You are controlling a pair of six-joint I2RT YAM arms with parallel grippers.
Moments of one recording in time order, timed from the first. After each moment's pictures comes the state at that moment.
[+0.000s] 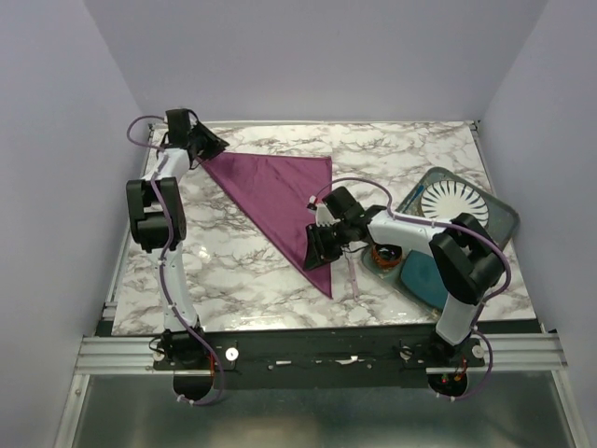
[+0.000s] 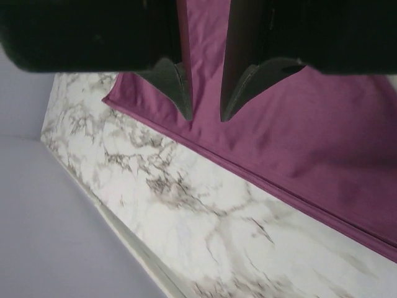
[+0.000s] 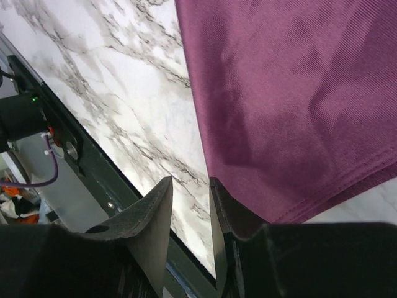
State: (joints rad) left arm 0.12 2.26 1.79 -0.13 0.37 -0.81; right arm 0.71 1.79 1.08 -0.30 -0.56 0.45
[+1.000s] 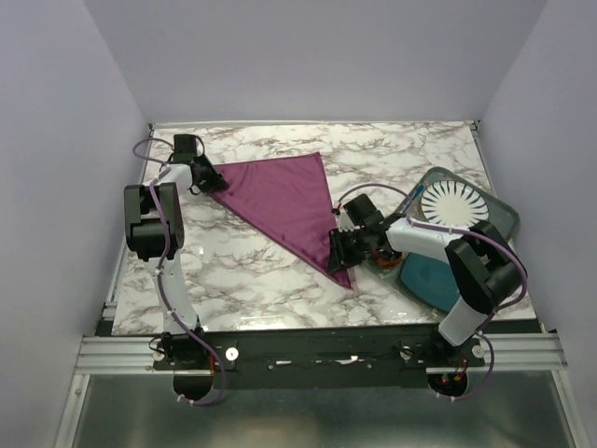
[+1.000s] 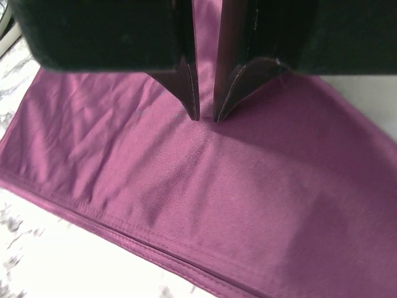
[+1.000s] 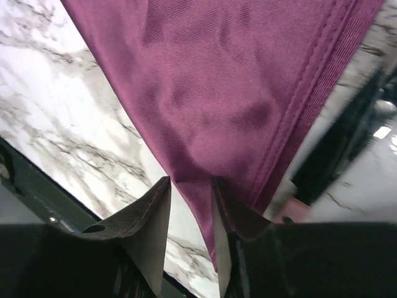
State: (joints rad) left arm 0.08 2.14 1.52 -0.28 0.28 -0.61; right arm 0.63 1.69 0.89 -0.29 -0.41 0.39
